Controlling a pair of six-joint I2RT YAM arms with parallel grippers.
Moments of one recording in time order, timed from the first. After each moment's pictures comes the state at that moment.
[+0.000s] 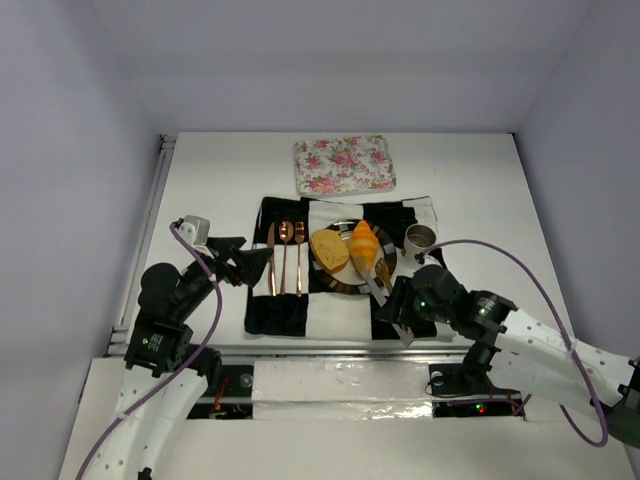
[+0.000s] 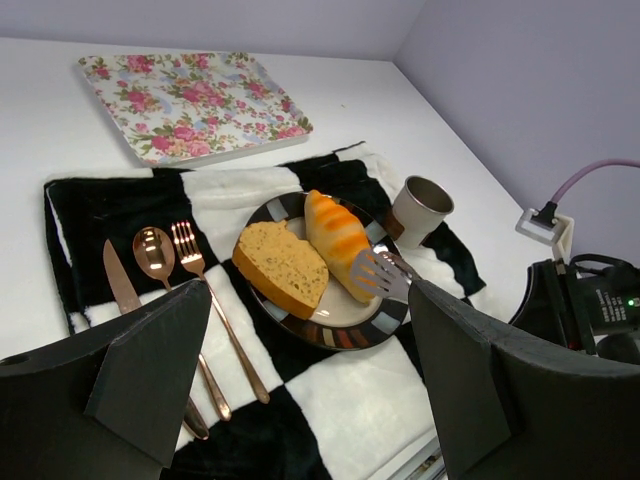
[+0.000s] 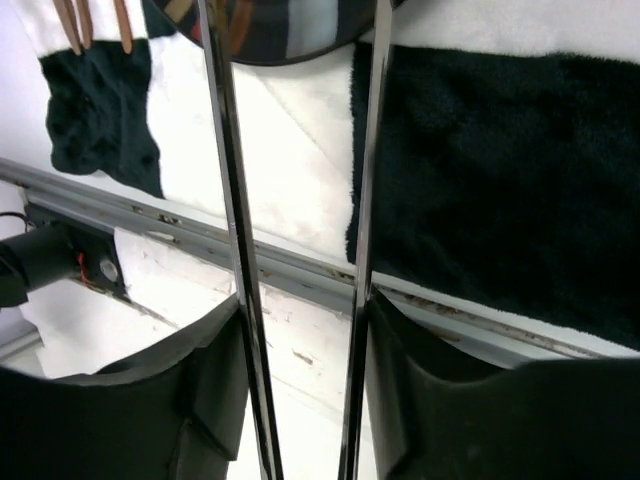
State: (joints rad) left arm -0.28 0.38 0.59 -0.24 0.34 -0.41; right arm 0.90 0.78 0.53 -0.57 0.04 1.03
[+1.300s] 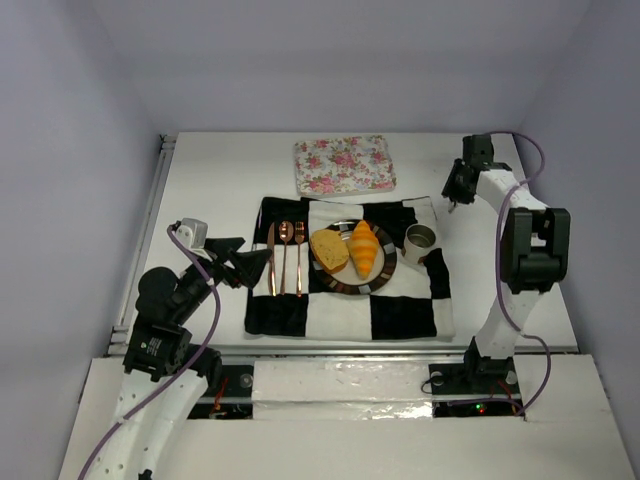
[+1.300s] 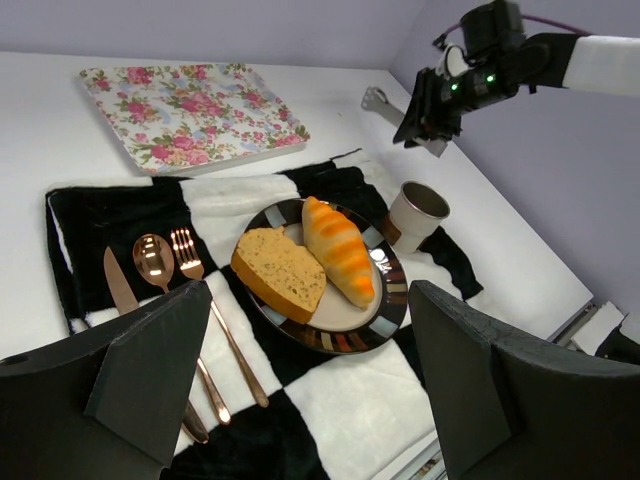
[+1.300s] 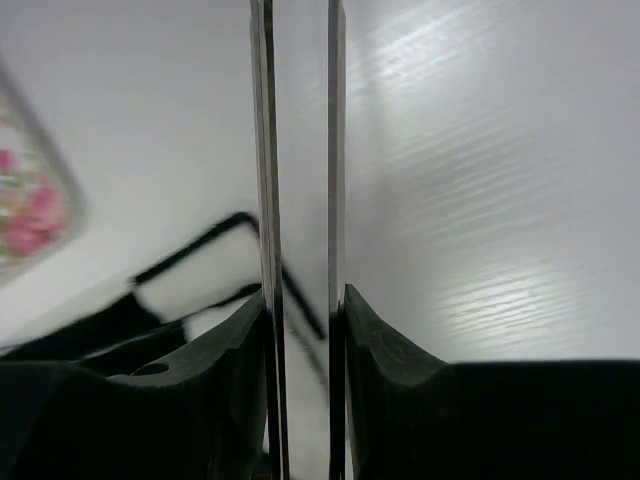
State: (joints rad) left arm -0.28 0.35 0.58 -0.24 0.34 -0.41; right arm -0.03 1.89 1.47 -0.46 0.09 0.42
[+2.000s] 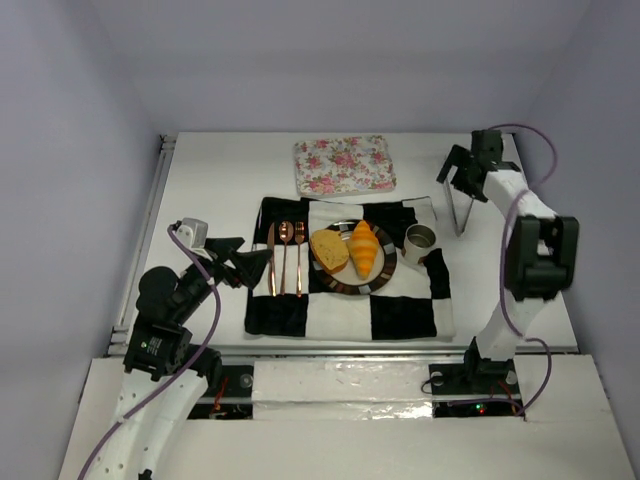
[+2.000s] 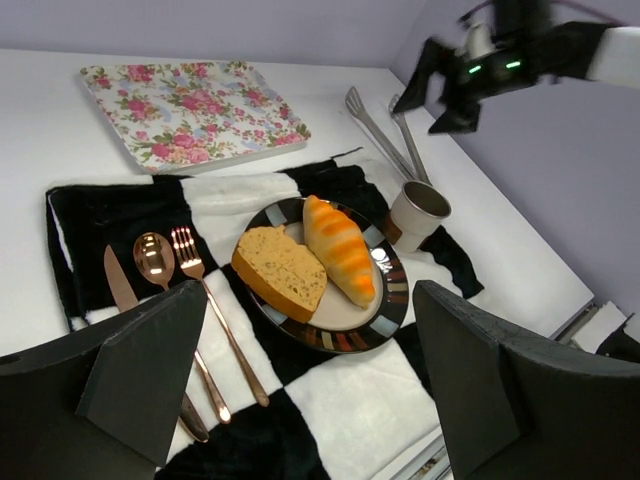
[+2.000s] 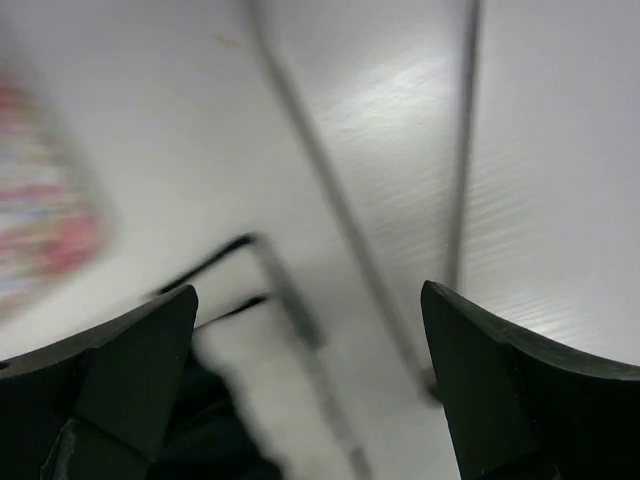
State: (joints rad) left arm -0.28 0.35 0.58 -0.24 0.34 -0.41; right arm -0.04 1.92 1.50 -0.44 0.18 0.35
